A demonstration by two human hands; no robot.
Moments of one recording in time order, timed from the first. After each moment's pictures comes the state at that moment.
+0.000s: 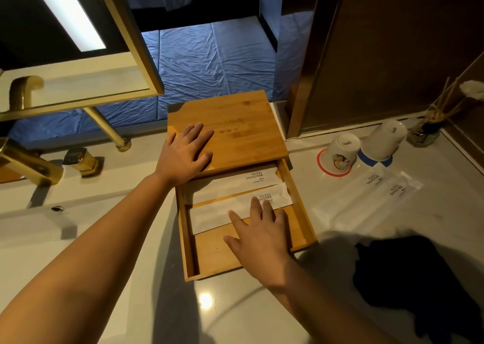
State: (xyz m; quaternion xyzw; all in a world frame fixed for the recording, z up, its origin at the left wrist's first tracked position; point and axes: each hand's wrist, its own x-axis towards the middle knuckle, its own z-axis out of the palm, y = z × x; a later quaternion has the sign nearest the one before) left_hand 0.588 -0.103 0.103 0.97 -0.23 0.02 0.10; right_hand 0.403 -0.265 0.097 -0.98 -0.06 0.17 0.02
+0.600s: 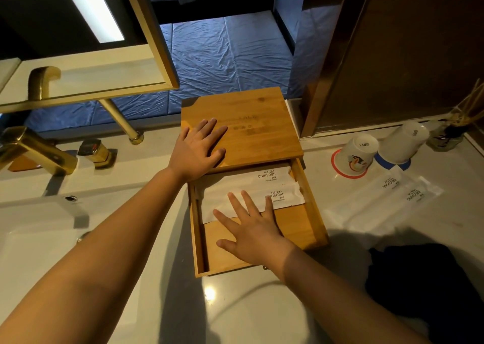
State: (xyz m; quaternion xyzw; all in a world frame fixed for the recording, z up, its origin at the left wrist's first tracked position) left_hand 0.590 -0.102 0.102 0.97 -0.23 0.02 0.09; right_hand 0.430 -0.250 0.077 -0.96 -0.19 0.22 0.03
